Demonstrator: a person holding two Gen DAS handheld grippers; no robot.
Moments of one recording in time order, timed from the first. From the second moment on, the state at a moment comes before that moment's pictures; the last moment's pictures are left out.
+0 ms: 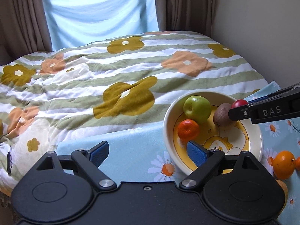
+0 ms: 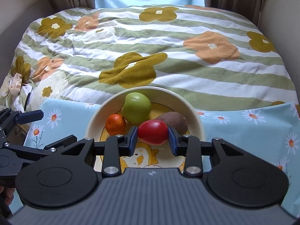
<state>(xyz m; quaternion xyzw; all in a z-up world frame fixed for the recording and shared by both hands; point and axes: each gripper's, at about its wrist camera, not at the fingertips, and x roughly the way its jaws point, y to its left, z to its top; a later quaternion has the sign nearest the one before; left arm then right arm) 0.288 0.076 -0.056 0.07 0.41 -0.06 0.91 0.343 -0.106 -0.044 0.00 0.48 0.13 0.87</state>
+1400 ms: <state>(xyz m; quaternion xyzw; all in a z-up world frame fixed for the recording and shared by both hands) 0.233 0.107 -0.016 0.00 0.38 0.00 0.93 0.309 -0.090 -0.023 0.02 0.45 0.15 0.88</state>
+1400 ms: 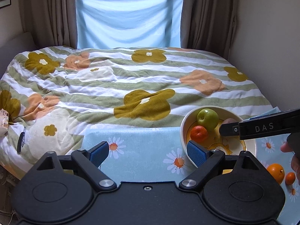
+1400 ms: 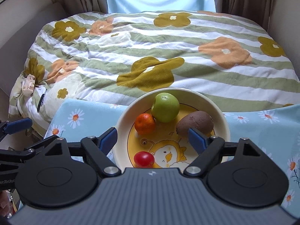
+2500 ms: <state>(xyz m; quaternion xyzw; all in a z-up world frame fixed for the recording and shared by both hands) 0.065 0.087 0.007 0.01 0.33 0.03 0.94 0.121 -0.129 0.023 -0.01 0.37 0.18 0.91</state>
